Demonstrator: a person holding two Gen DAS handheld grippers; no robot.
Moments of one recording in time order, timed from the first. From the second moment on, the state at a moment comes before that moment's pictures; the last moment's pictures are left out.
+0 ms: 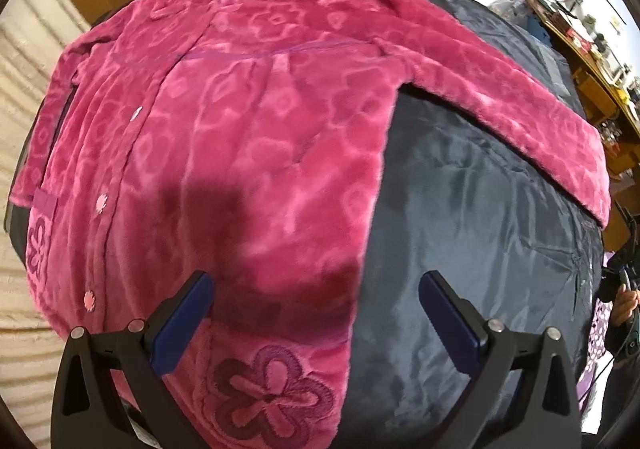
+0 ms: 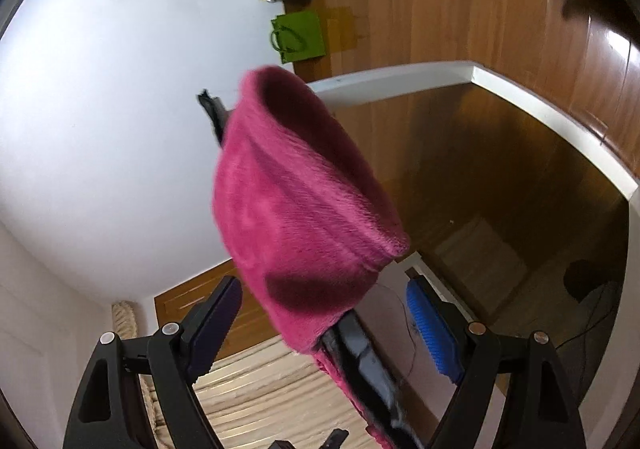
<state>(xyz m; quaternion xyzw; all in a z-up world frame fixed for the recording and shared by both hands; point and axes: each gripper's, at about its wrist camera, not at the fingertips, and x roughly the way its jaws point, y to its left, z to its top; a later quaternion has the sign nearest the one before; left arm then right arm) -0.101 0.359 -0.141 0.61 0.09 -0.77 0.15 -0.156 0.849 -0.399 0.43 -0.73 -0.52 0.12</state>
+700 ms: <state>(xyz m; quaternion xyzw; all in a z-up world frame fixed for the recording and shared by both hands) -0.098 0.347 -0.149 0.61 0.10 -0.77 0.15 -0.176 0.870 -0.295 0.36 -0.62 -0.69 0.11</state>
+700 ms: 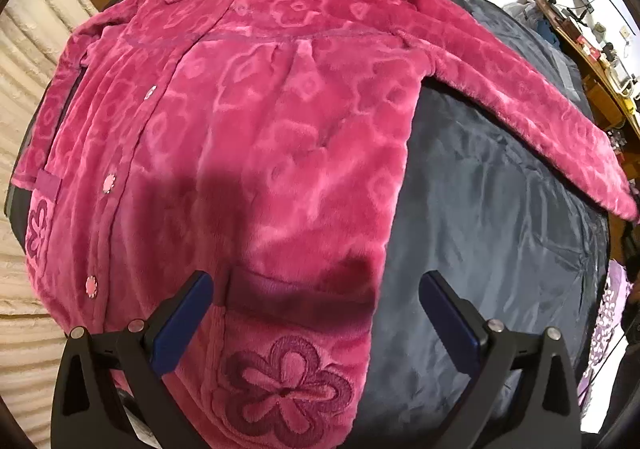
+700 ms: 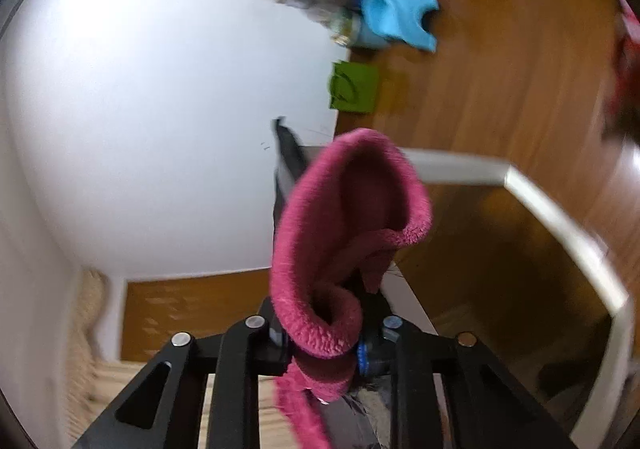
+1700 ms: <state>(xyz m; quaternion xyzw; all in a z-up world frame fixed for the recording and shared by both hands) -0.208 0.279 -0.147 0.59 0.22 -0.78 -0.04 -0.220 0.525 -0.226 0.49 -0.18 -0.82 0.22</state>
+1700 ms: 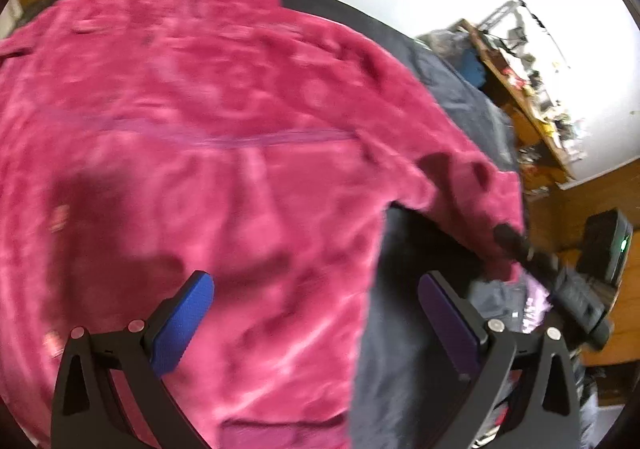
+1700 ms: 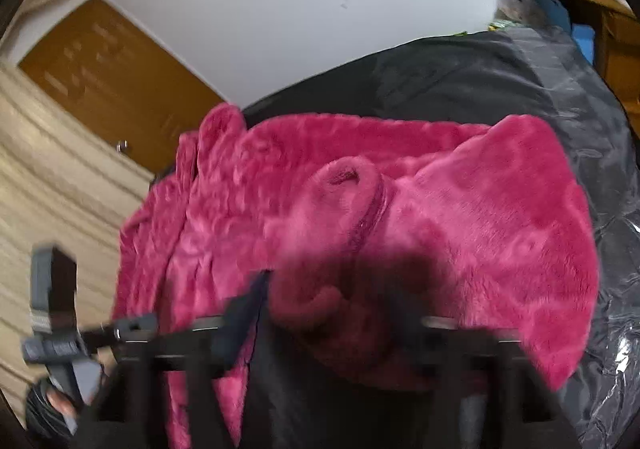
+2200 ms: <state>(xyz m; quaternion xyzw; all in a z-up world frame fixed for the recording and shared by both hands) -0.298 0.376 -0.162 0.53 0.22 -0.81 -0.10 -0.163 0.594 -0.217 0.49 -0.20 -0.82 0.22</state>
